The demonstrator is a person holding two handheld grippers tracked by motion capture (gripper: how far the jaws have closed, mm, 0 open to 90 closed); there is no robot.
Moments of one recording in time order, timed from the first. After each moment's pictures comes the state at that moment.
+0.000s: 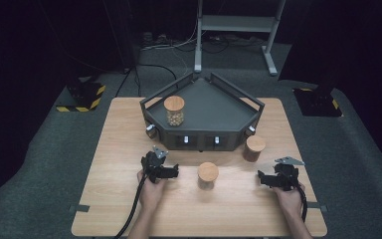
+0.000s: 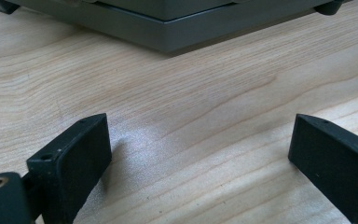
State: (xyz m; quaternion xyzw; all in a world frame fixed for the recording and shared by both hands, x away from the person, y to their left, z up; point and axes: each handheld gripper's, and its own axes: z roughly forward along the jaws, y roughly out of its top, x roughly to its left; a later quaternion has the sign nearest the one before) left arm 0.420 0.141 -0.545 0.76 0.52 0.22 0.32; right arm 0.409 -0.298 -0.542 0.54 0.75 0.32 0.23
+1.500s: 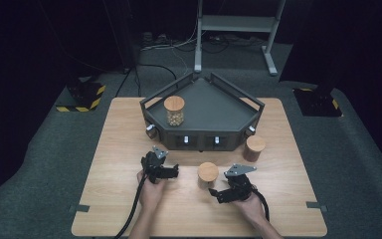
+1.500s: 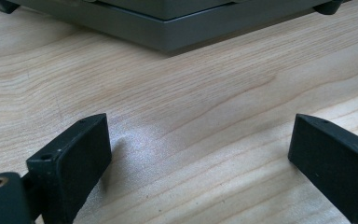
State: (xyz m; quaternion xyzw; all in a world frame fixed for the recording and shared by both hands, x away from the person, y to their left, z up) left arm 0.420 0.141 -0.545 0.76 0.52 0.22 0.32; right arm 0.373 -0.156 -0.530 0.34 0.84 0.41 0.09
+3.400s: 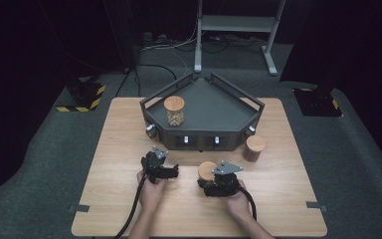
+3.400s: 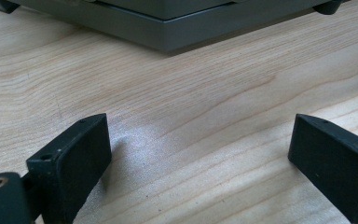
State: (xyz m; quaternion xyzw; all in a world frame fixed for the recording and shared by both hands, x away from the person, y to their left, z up) left arm 0.420 0.141 -0.545 0.76 0.52 0.22 0.32; right arm 0.375 -0.118 -0.523 0.33 0.83 0.43 0.15
